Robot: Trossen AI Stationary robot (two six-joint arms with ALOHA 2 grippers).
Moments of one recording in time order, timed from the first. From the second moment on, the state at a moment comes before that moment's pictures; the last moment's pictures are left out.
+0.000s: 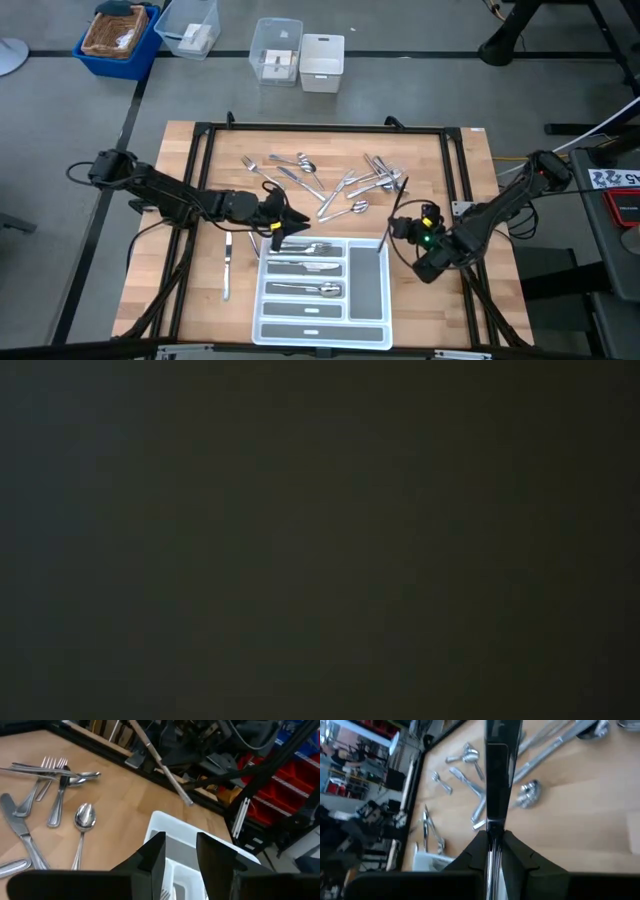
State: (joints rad) left arm -0.18 1.32 0.56 0.56 -0.17 -0.50; right arm 0.65 1.25 0.80 -0.75 0.97 2.22
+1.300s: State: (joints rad) left arm -0.10 1.56 0.81 0.72 -0.26 -0.27; right arm 0.21 1.37 0.81 0.37 0.87 0.83
